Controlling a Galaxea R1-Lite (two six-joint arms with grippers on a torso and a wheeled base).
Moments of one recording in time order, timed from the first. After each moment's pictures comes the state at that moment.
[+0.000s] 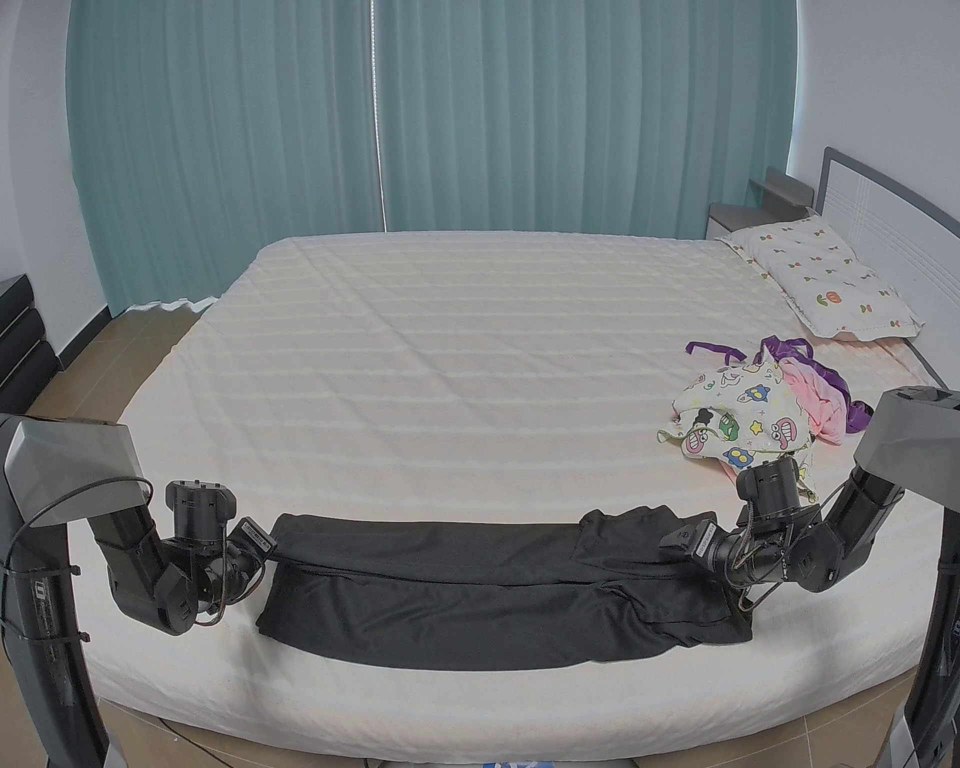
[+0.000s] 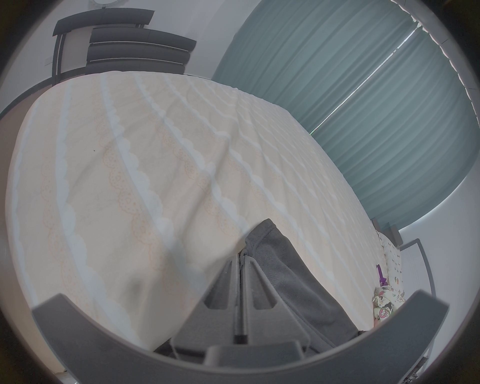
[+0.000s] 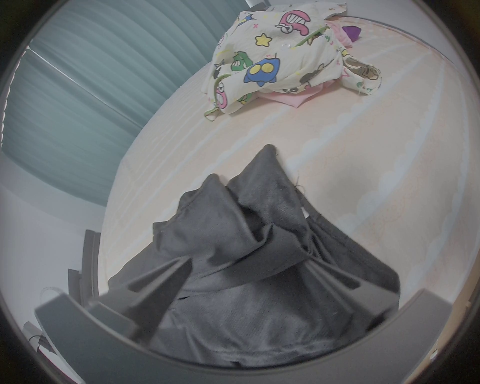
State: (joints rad) left arm -0.07 2.26 -0.56 -1.05 0.12 -0.91; right arm 0.22 2.22 -0.71 -0.69 0.04 0.79
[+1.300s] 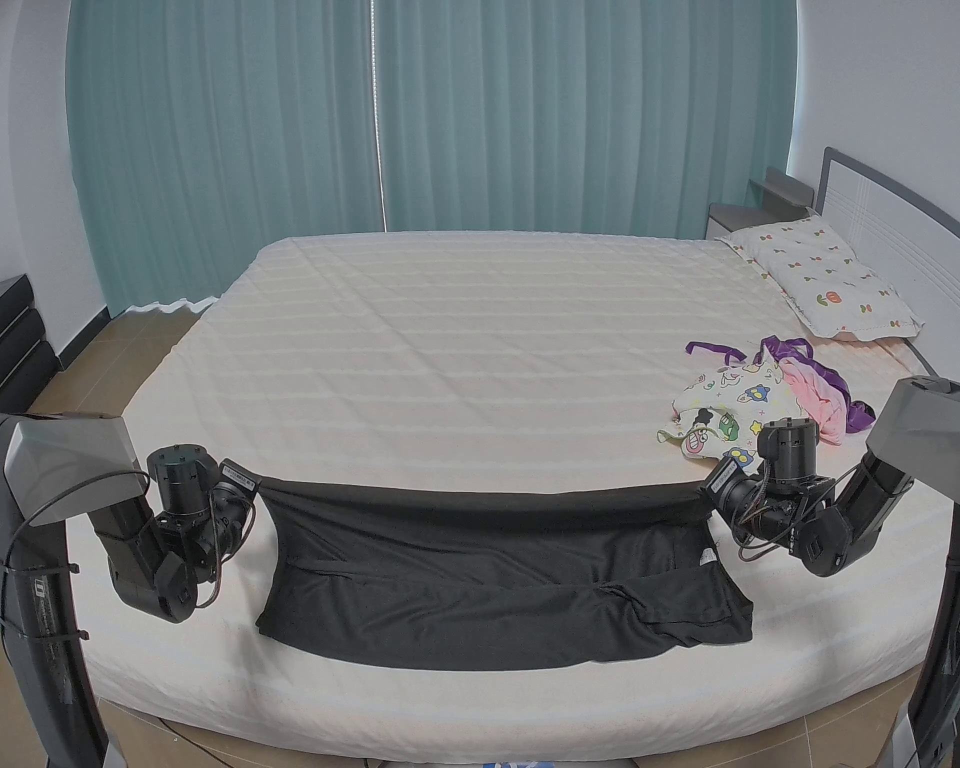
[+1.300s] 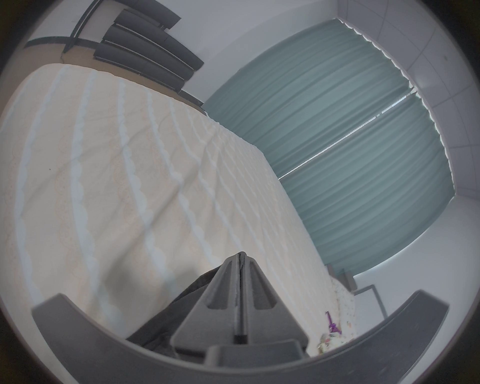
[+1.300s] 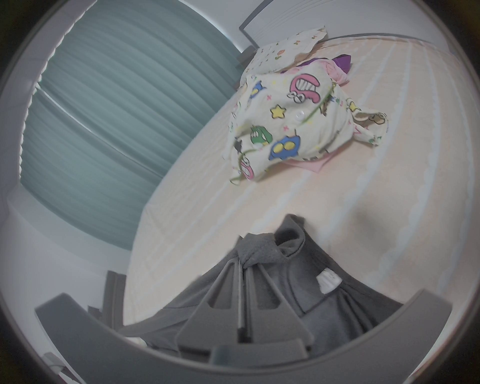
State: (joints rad) left arm -0.05 2.28 -0.60 -1.34 0.15 -1.02; right arm 0.19 2.18 -0.74 -0.89 -0.05 0.90
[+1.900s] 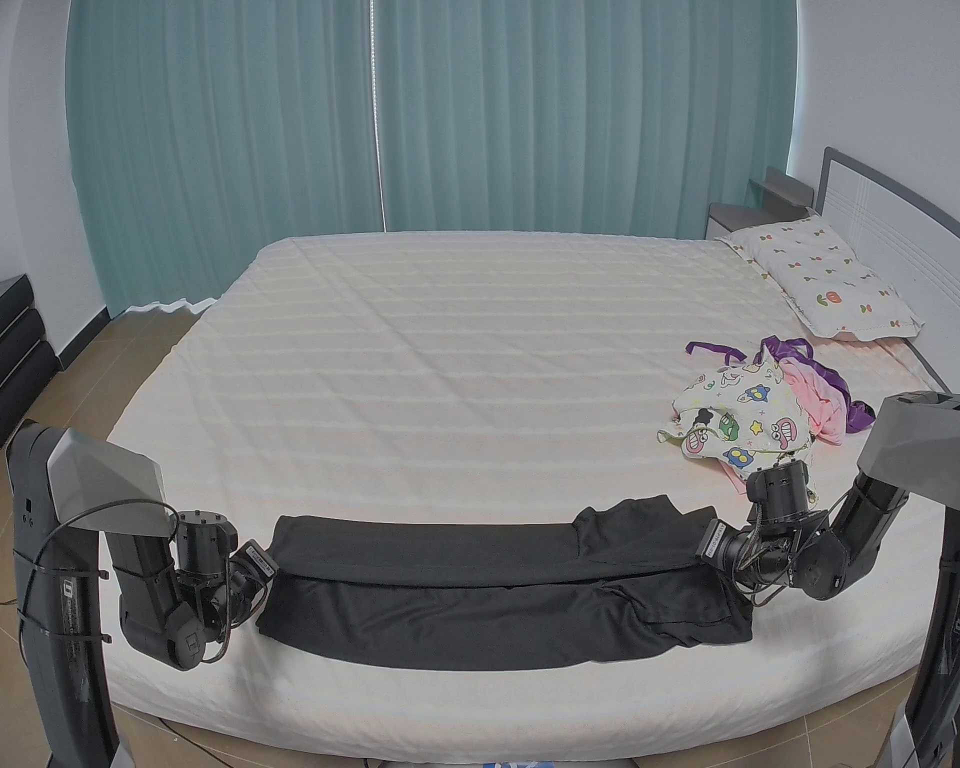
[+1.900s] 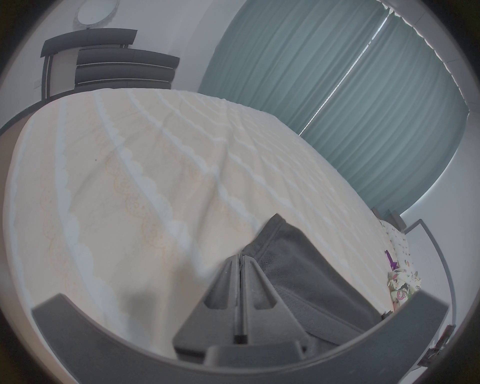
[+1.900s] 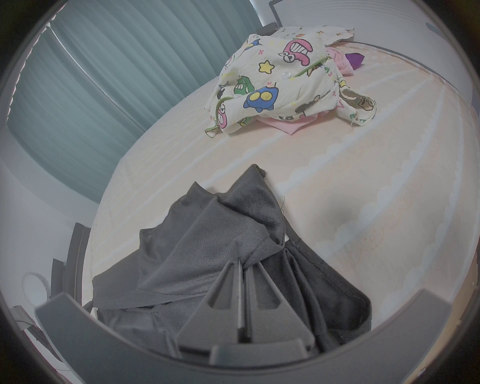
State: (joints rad) left arm -0.08 2.39 -0.43 -1.36 0.17 -0.78; right arm 0.20 2.21 -0.65 -0.79 -0.04 0.68
